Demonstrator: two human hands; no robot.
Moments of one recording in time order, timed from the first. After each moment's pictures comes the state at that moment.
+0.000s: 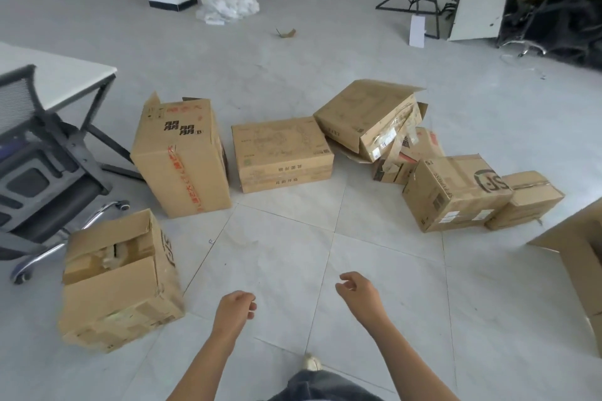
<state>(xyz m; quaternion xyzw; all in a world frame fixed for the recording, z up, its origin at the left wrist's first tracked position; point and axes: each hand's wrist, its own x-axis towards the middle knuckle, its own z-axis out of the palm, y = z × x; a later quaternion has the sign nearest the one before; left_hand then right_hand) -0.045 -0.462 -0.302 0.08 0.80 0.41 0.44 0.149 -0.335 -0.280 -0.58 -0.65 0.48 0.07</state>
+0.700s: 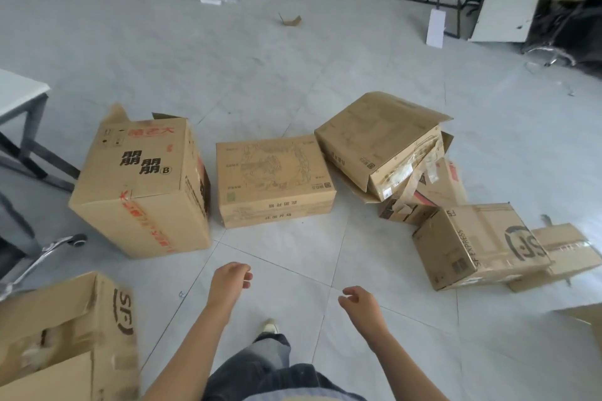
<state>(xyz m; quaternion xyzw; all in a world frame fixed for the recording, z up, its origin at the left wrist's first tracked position) -0.227 -0.126 -0.293 0.05 0.78 0.45 0.43 -0.002 -0.026 -0.302 -0.62 -0.61 0.49 0.01</state>
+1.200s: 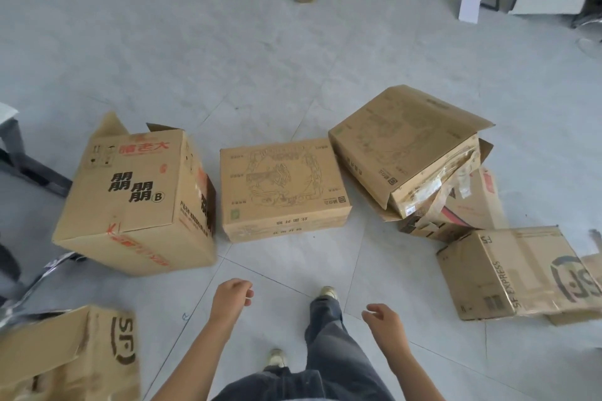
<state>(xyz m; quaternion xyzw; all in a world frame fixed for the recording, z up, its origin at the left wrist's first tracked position) -0.308 0.004 -0.325 0.02 0.81 0.39 0.44 -0.057 0.123 -0.336 -0.67 -0.55 0.49 -0.01</state>
